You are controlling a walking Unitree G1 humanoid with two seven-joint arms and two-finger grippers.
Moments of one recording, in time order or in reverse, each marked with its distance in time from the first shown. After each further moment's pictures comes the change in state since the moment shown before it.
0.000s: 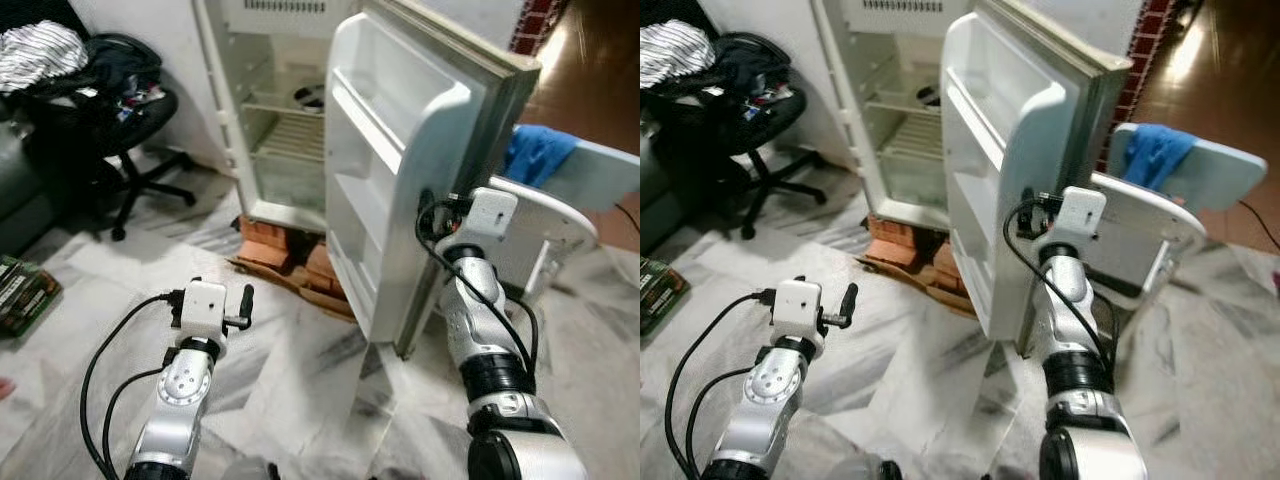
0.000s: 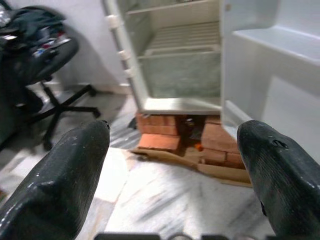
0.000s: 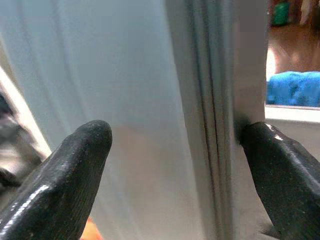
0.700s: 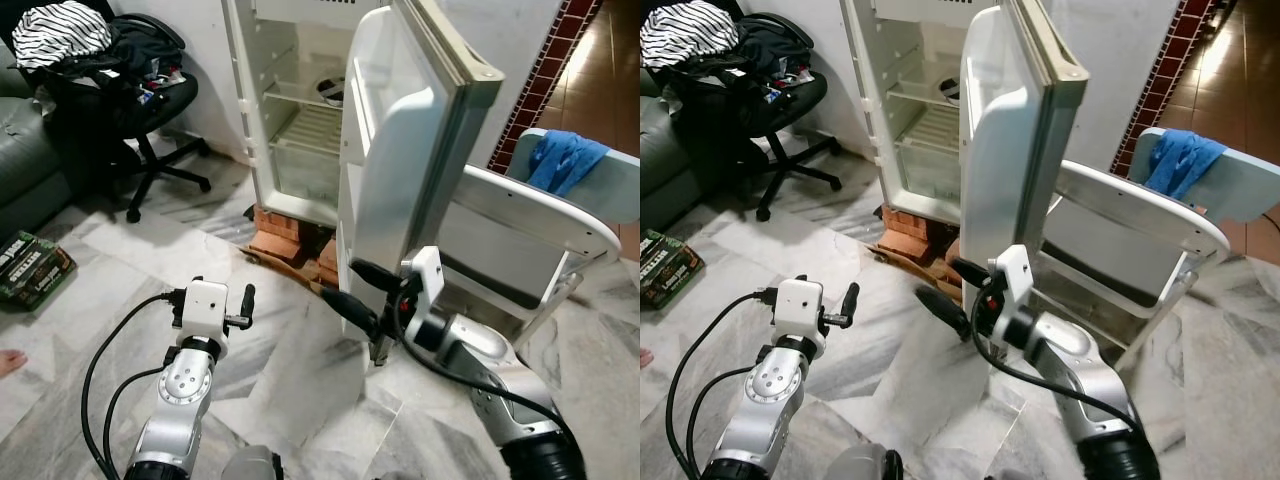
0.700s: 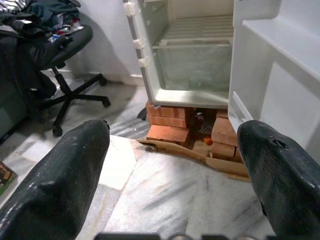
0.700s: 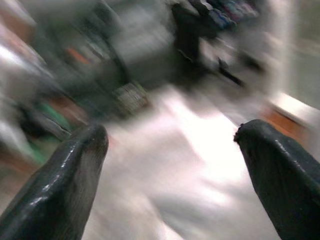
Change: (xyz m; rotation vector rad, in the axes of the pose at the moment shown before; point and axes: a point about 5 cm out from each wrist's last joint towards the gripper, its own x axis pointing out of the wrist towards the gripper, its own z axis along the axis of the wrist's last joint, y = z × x) left arm 0.000 -0.001 -0.001 0.003 0.004 -0.006; right arm -0.087 0.008 -0.042 -0.097 0.445 0.796
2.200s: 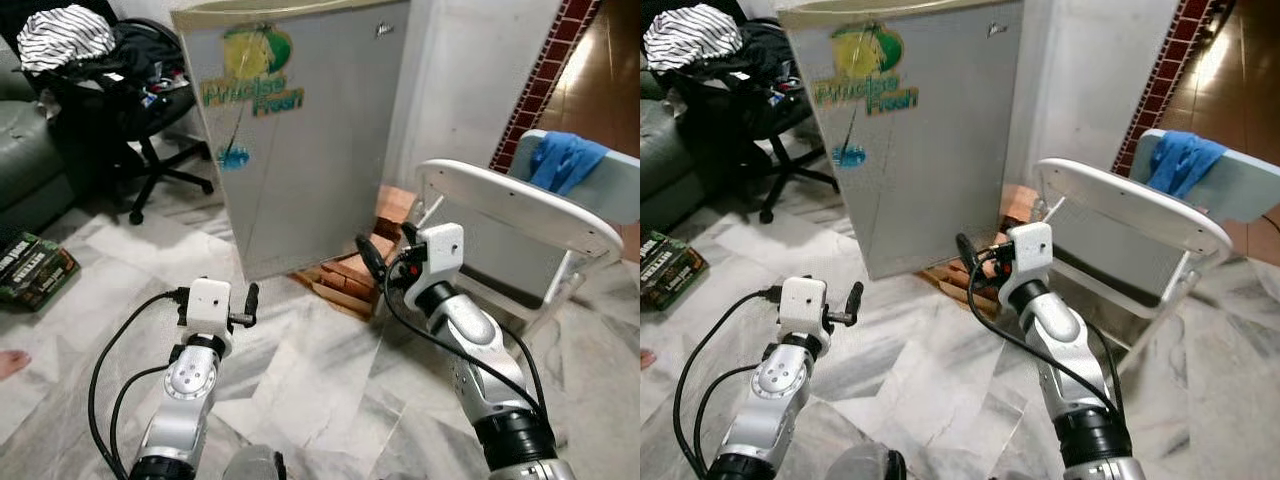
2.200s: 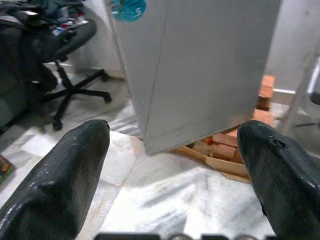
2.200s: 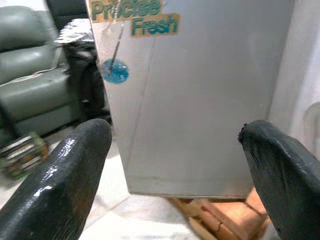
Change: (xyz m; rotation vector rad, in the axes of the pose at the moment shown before) left arm 0.005 -0.003 0.004 -0.029 0.002 0.004; right arm 0.016 -0.018 0.031 -0.065 -0.279 -0.462
